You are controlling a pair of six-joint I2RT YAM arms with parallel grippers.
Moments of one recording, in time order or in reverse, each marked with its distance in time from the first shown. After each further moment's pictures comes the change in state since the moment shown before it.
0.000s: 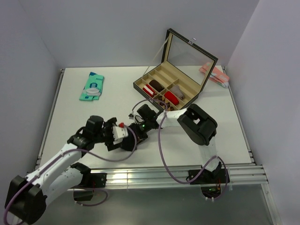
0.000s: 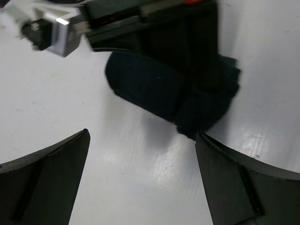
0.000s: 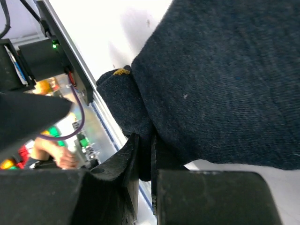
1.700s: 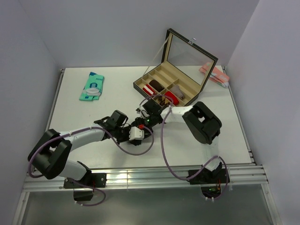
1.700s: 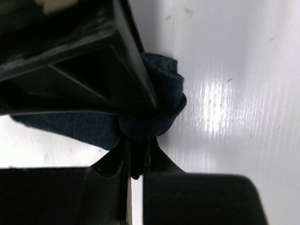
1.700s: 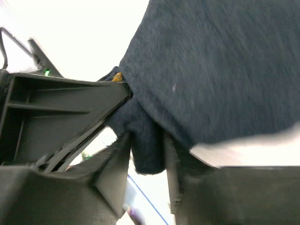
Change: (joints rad) left arm -0.201 0.508 0.166 0.009 0.005 0.088; right arm -0.087 0.000 0.053 -0.144 0.054 0.014
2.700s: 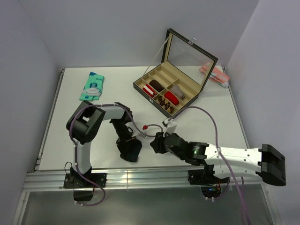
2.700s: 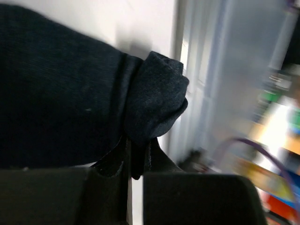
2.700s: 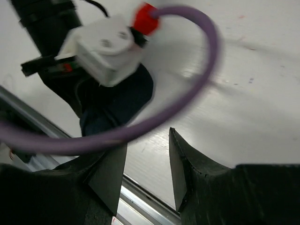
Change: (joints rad) left arm 0.068 0.552 0.487 -0.844 0.344 0.134; right arm 0.412 -1.084 -0.722 0.177 1.110 0.172
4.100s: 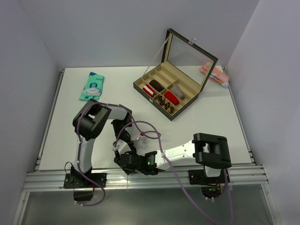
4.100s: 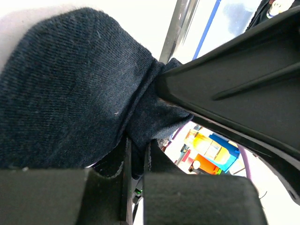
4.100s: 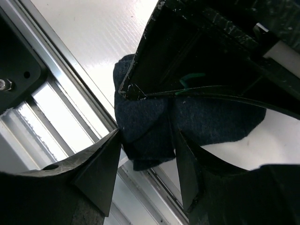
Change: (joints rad) left arm -0.001 0.144 0.014 -0.197 -0.099 -0.105; right arm 0.357 0.809 0.484 0.082 -0.013 -0.299
